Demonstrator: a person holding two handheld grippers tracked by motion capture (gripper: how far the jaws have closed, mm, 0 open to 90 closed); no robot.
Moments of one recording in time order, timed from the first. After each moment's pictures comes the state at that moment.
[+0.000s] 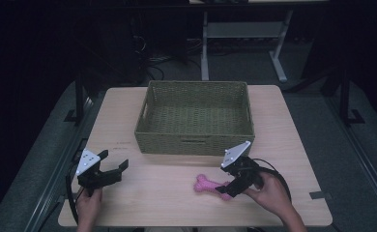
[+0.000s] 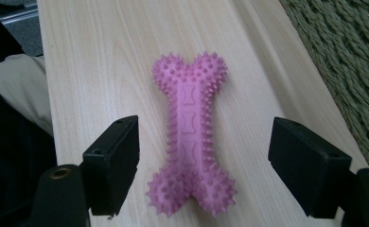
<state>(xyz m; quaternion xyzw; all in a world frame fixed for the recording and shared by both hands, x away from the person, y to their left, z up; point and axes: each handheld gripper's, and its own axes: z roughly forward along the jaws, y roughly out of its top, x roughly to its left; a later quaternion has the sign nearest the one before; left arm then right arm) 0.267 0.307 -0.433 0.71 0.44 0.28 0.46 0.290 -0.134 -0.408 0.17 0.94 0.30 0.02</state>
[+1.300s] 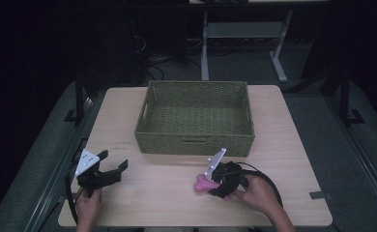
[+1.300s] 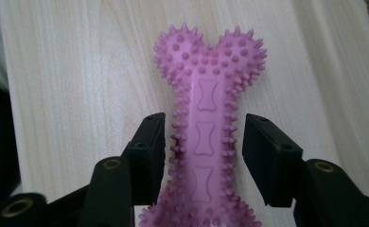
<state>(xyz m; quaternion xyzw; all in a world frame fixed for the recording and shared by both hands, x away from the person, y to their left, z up) 0.267 0.308 -0.433 0.71 0.45 0.28 0.47 0.295 -0.095 -0.436 0.13 0.97 0.22 0.02</state>
